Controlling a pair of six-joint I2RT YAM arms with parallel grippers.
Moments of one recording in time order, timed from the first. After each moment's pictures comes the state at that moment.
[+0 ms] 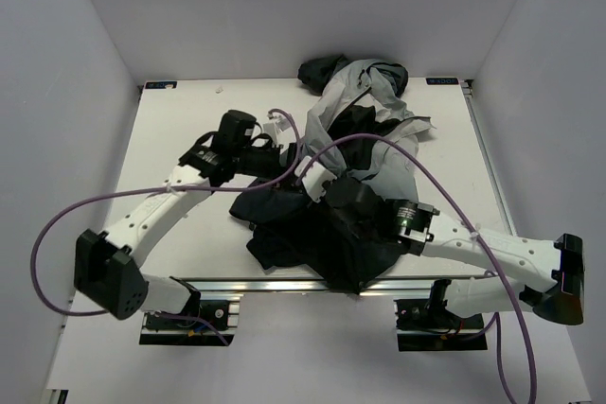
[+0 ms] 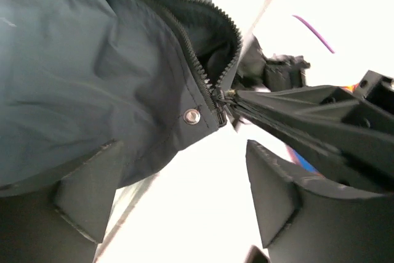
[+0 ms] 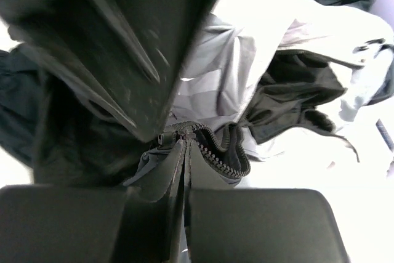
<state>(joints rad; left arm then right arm) -0.53 1.39 1.17 -0.51 0.77 -0.43 1.24 1.18 1.05 -0.40 0.56 -0.25</state>
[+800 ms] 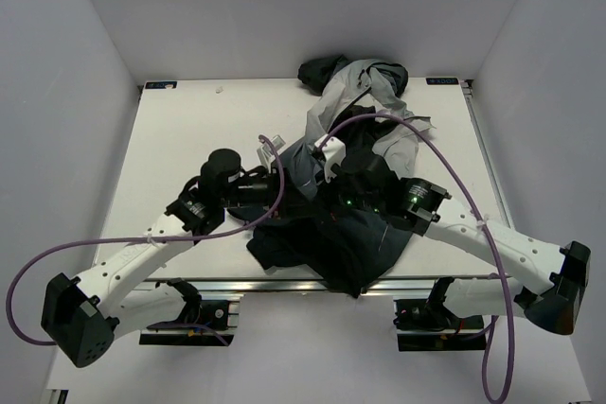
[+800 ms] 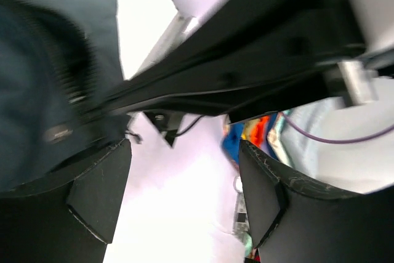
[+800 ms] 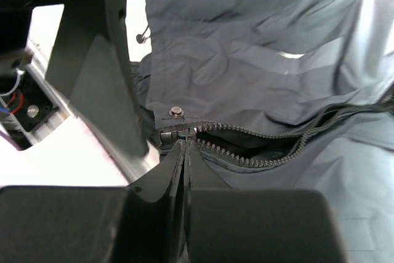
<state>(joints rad) -0.64 1.04 0.80 -0.03 0.74 -0.80 1.02 1.19 1.16 -0.54 0.02 0.17</state>
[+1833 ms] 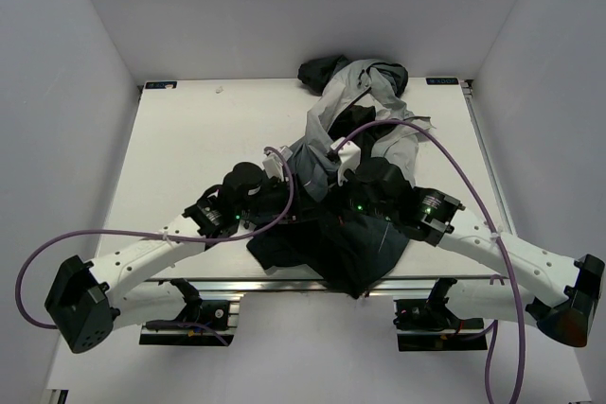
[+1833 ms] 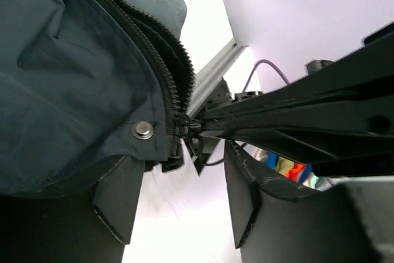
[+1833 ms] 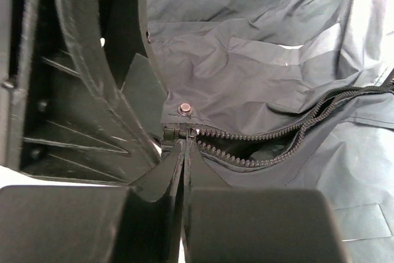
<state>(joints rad) -0.80 1.10 0.74 -0.01 0.38 -0.88 1.02 1.08 1.03 -0.47 0.03 0.26</state>
